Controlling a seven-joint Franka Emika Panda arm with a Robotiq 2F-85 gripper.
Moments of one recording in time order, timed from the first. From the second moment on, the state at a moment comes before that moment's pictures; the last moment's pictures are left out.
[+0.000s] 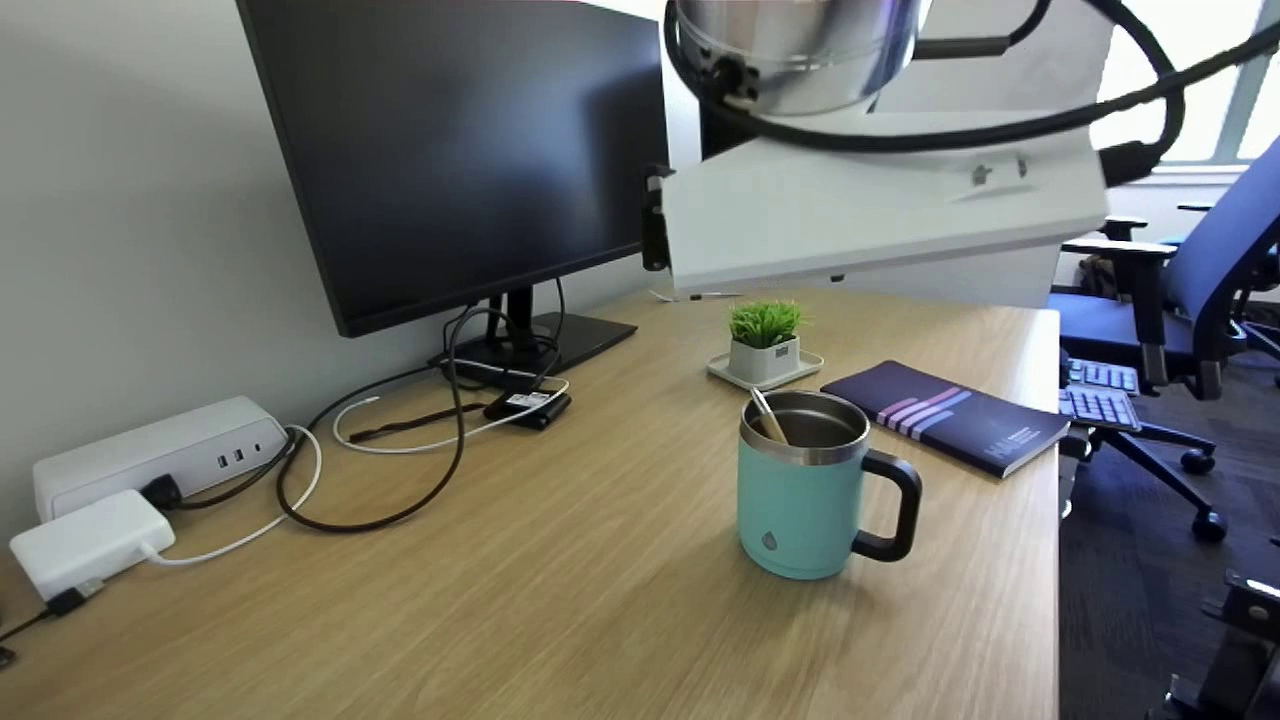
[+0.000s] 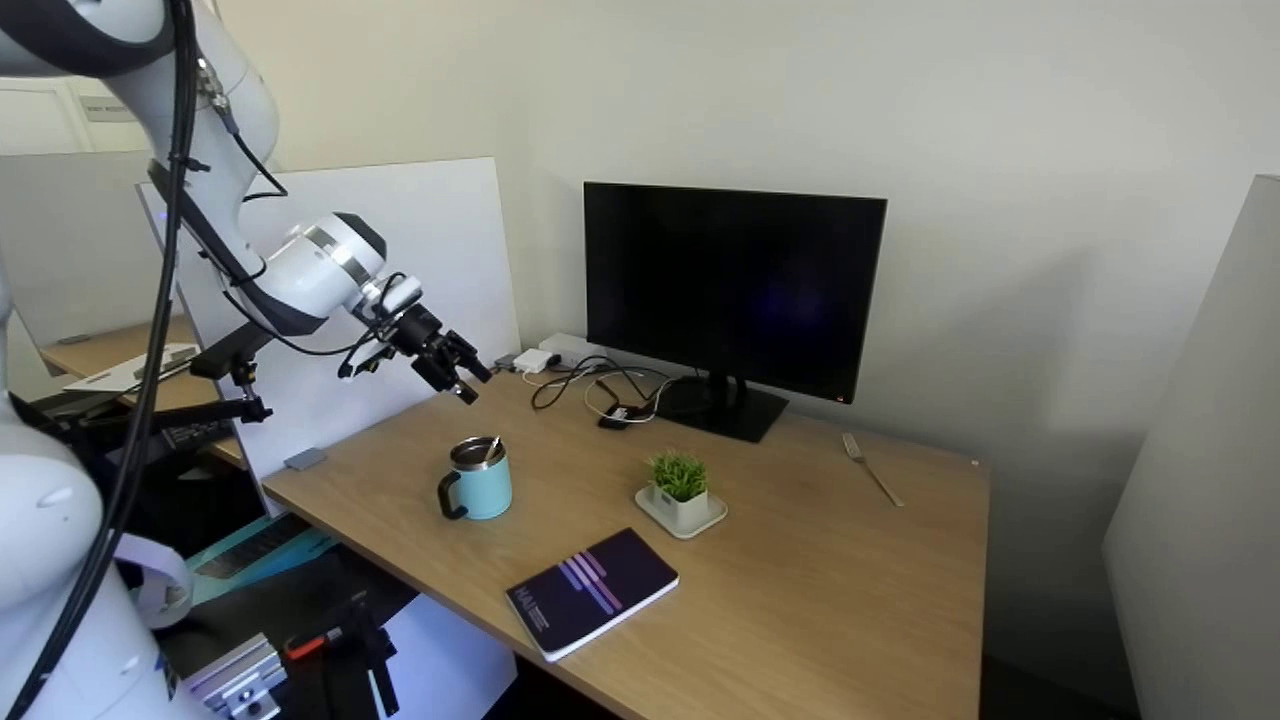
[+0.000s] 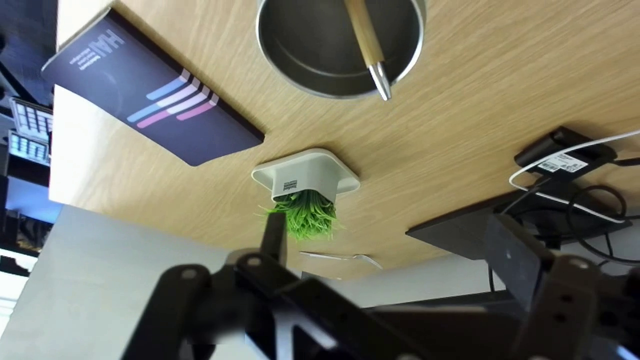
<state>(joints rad) 0.49 0.18 0.37 -2.29 -1.05 2.18 2.12</state>
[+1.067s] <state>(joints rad) 0.28 0.02 0.26 -2.43 -0.25 2.52 1.26</state>
